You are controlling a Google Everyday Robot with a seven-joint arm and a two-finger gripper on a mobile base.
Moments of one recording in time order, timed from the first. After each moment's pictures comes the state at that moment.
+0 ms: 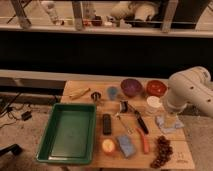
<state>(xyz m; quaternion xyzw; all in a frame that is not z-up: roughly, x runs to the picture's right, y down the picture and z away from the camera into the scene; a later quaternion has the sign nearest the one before) 0.293 0.115 0.680 -0.28 0.02 0.03 0.96</state>
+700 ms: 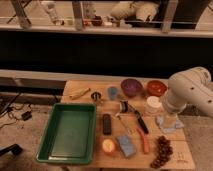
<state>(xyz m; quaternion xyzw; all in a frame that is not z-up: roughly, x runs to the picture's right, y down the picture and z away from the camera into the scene) 0.278 0.111 0.677 -0.27 0.01 0.03 0.96</state>
